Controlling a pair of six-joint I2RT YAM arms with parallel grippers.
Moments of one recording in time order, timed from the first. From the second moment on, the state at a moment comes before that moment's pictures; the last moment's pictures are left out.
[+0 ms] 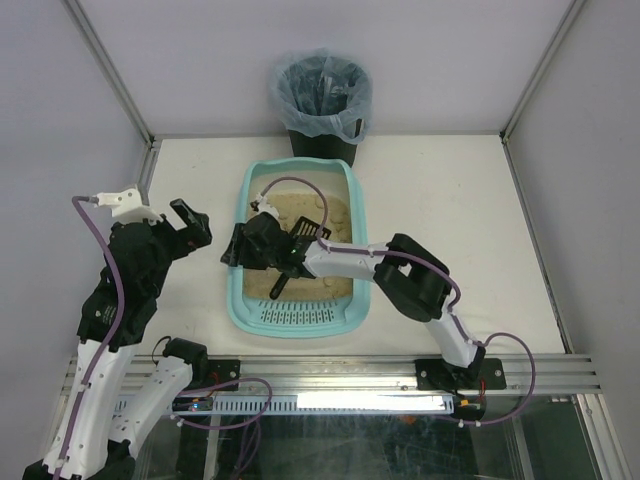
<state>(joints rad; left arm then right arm) -0.26 0.61 0.99 -0.68 -0.29 -0.45 1.10 2.14 1.55 0.02 0.06 1.00</state>
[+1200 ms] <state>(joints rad) -0.26 0.71 0.93 -0.67 -0.25 -0.46 0.63 1.51 1.48 -0.27 0.17 0.60</state>
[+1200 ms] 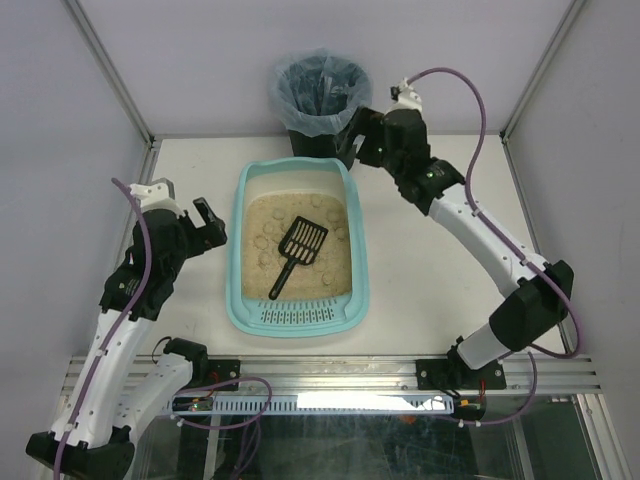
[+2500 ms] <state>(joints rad) -0.26 0.77 0.85 -0.59 -0.18 -0.42 0.33 2.27 2.39 -0.52 0.11 0.55</state>
